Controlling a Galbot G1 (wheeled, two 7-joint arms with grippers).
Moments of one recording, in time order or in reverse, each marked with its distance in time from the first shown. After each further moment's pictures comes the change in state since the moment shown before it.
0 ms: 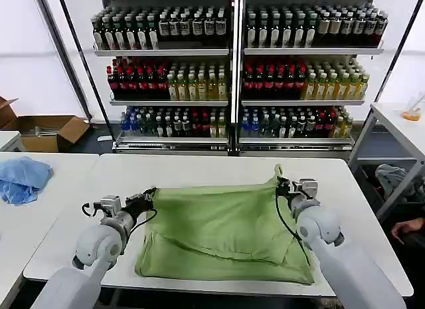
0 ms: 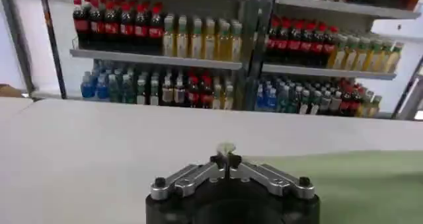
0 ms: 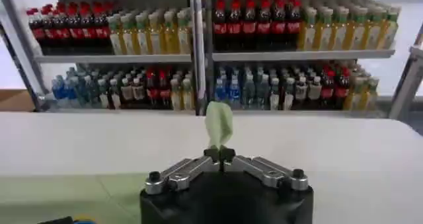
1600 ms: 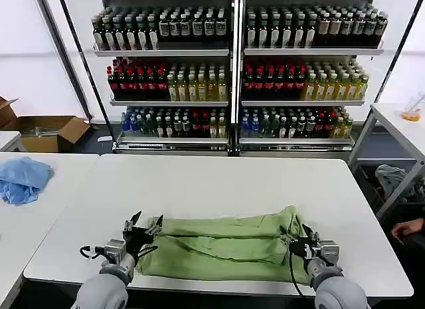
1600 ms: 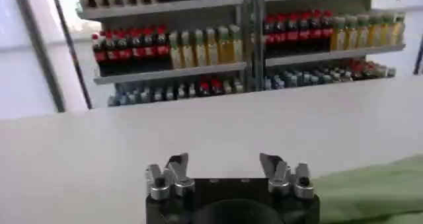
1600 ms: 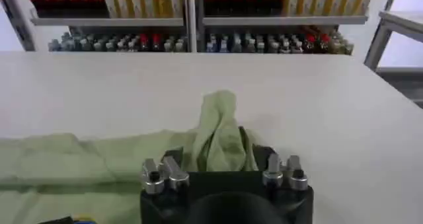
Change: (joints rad) left arm 0.328 -0.109 -0.028 -0.152 0.360 -0.168 -0.059; right arm -0.522 0.066 0.224 0.268 -0.189 0.020 -0.051
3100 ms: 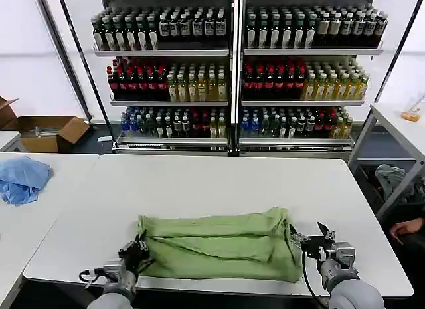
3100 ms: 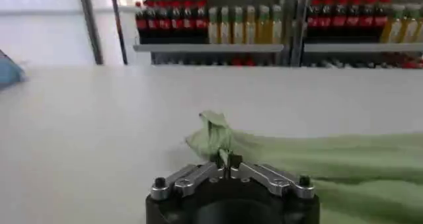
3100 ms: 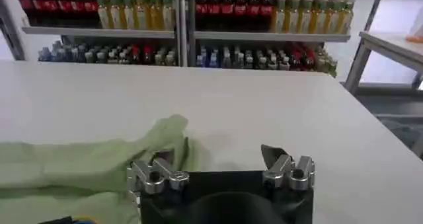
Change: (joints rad) left arm 0.086 -0.132 -0.119 0.020 0.056 -0.003 -0.011; right arm -0.018 -0.053 0.052 0.018 0.012 0.030 -0.016
